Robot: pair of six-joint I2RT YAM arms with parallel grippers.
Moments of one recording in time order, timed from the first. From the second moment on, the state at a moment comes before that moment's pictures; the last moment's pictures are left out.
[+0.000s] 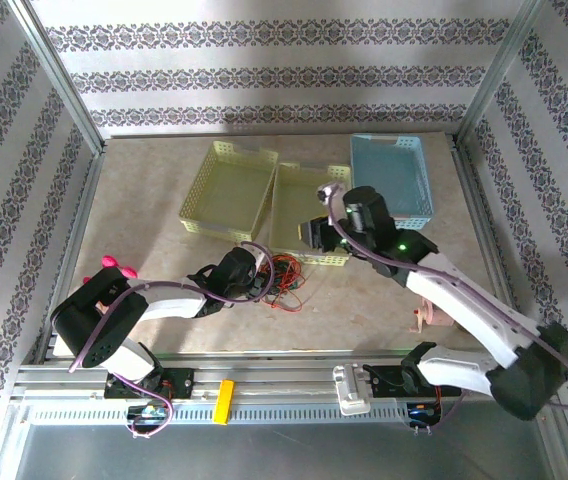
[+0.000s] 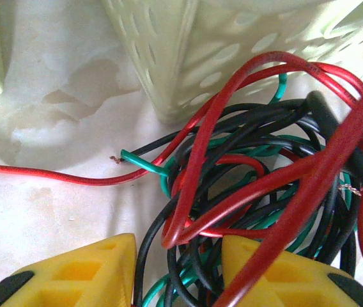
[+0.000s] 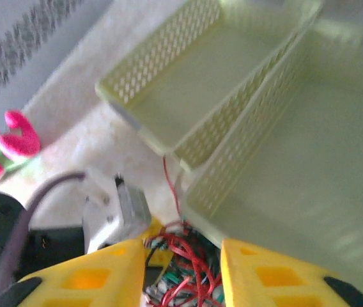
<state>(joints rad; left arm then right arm) -0.73 1.54 0.55 0.21 -0.05 -0.29 0.64 1.20 1.00 -0.42 -0.20 0.33</state>
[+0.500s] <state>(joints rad) -0.75 1.54 0.55 0.21 -0.09 -0.29 0.65 1.42 0.92 -0.47 -0.36 0.37</state>
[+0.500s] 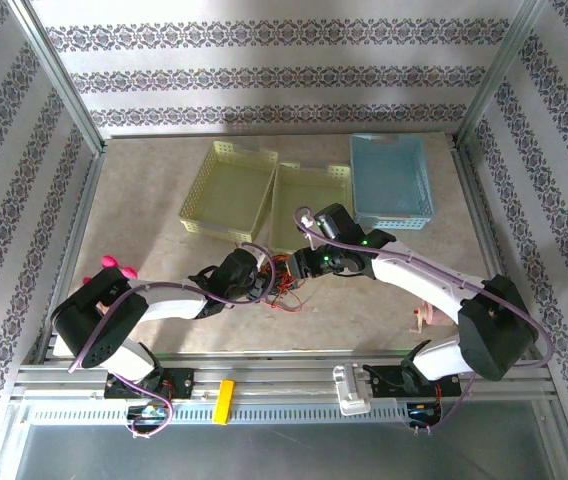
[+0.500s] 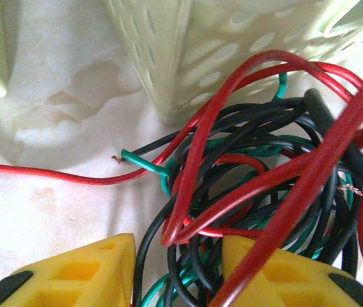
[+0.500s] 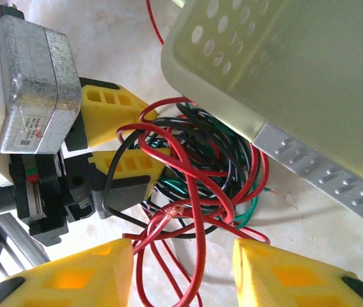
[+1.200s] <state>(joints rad) -0.76 1.58 0.57 0.22 -0.11 -0.29 0.63 1.09 0.97 -0.48 -0.03 0.37</state>
